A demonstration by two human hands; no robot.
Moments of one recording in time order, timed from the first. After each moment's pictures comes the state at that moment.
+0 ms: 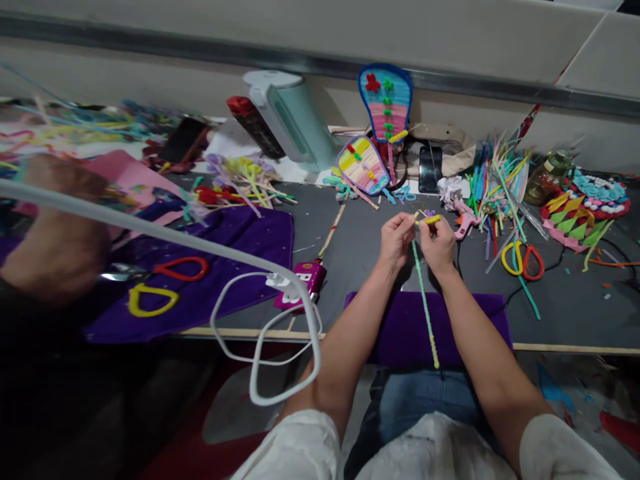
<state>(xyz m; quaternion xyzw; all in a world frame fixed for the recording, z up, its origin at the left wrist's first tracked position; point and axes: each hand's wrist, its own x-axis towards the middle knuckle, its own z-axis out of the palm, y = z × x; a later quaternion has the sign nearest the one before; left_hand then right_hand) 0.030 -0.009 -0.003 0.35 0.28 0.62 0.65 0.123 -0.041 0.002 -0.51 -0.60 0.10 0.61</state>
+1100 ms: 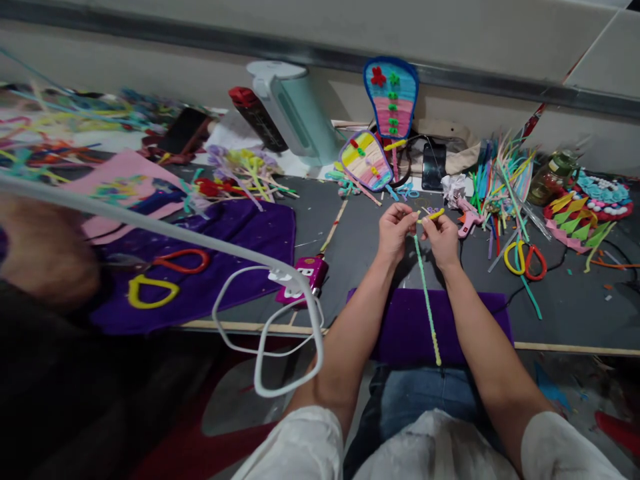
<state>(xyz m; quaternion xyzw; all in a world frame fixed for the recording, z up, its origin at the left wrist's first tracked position) 0.020 -0.007 0.006 0.39 0.30 0.64 0.59 0.123 -0.032 -0.001 -0.46 -0.47 0.39 0.65</state>
